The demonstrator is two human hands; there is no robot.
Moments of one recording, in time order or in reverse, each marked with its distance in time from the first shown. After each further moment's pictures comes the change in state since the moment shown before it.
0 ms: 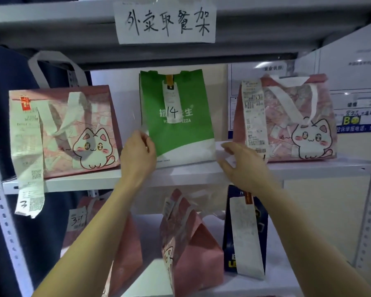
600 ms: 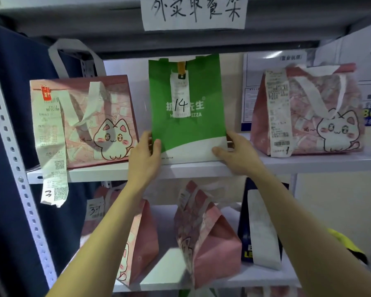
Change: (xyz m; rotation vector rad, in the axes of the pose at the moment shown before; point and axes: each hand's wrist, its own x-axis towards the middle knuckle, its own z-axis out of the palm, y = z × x) left_hand -0.017 -0.047 -0.024 -0.207 -0.115 0.016; right_hand 0.026 -0.047 0.037 0.370 -0.102 0.179
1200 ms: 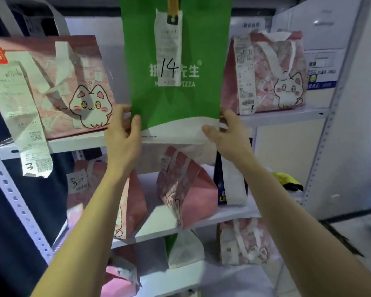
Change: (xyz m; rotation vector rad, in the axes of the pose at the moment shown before) left_hand -0.056 0.013 -0.040 -0.436 -0.055 0.056; right_hand -0.115 -0.046 0.002 0.214 0.247 0.045
